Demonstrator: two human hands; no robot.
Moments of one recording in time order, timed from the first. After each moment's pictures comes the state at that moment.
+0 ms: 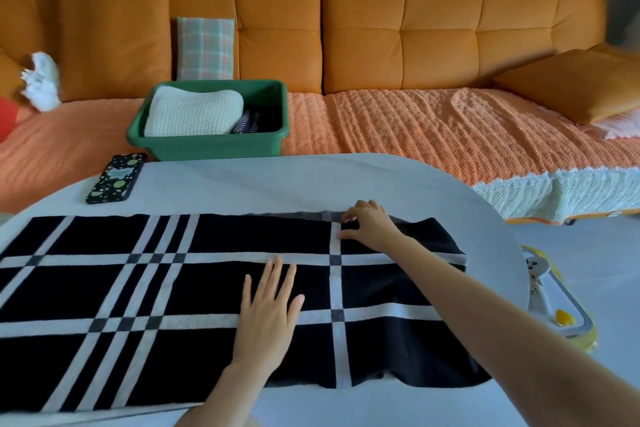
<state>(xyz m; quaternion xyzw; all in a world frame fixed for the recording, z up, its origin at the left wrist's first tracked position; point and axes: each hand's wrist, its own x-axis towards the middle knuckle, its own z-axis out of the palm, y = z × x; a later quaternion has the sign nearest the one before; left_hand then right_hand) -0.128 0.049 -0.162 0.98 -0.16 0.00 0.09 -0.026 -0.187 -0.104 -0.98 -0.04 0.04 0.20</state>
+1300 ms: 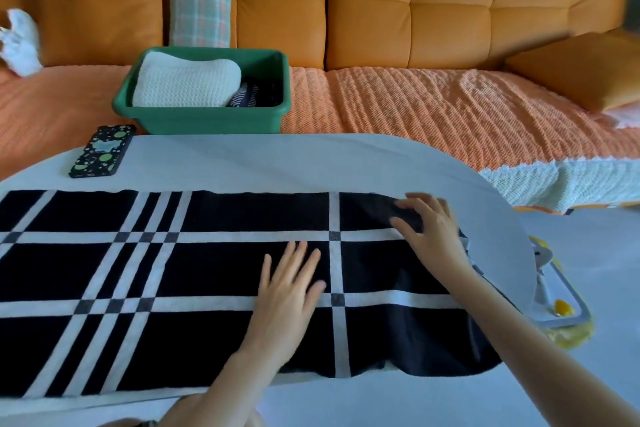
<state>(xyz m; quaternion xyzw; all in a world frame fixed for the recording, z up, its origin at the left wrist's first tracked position) -0.131 0.030 -0.156 0.95 -0.23 0.05 0.22 -0.102 -0.227 -0.104 -0.95 0.05 -0.18 0.24</state>
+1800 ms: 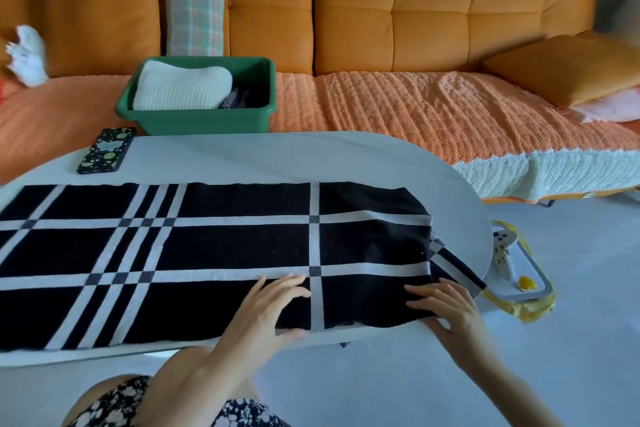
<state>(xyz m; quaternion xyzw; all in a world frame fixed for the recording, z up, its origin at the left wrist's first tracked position) -0.192 0.056 -0.155 0.89 -0.35 0.00 0.29 -0.264 -0.271 -0.153 -0.95 -0.08 -0.19 0.23</state>
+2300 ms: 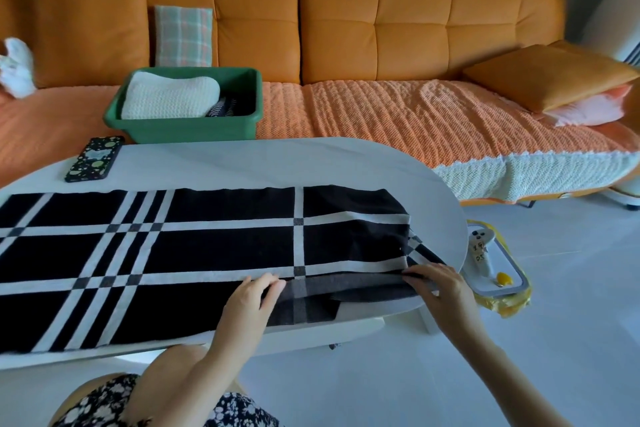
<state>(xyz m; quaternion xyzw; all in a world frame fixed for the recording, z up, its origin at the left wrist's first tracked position) -0.197 0.031 -0.138 0.91 -0.13 0.01 0.39 -0.256 -0.276 -0.121 -0.94 0.05 -0.22 0.27</state>
